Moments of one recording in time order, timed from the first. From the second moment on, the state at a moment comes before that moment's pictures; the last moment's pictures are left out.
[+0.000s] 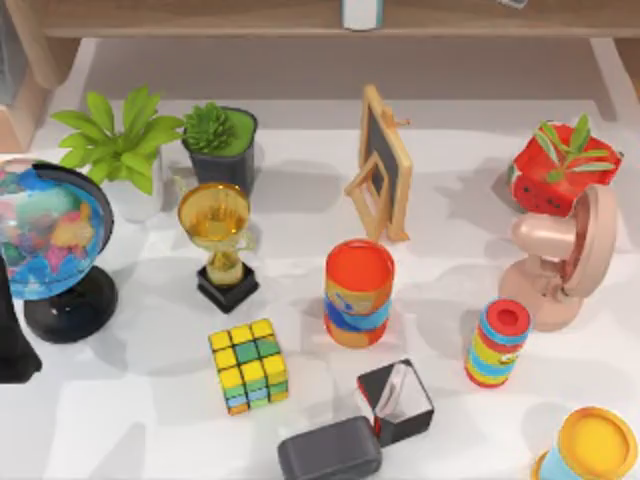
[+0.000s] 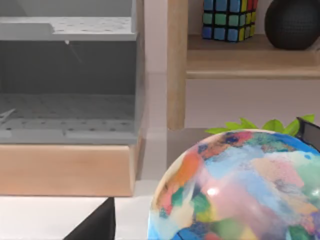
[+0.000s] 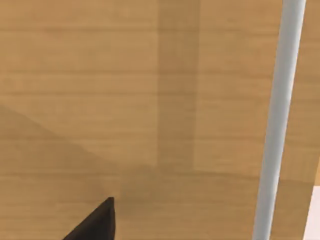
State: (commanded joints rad) left arm 0.00 0.00 0.00 0.00 0.00 0.00; right arm -0.69 2.06 0.51 1.56 -0.66 -1.55
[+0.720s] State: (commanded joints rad) left arm 0.00 0.00 0.00 0.00 0.00 0.00; right arm -0.69 2.06 0.51 1.56 -0.66 -1.55
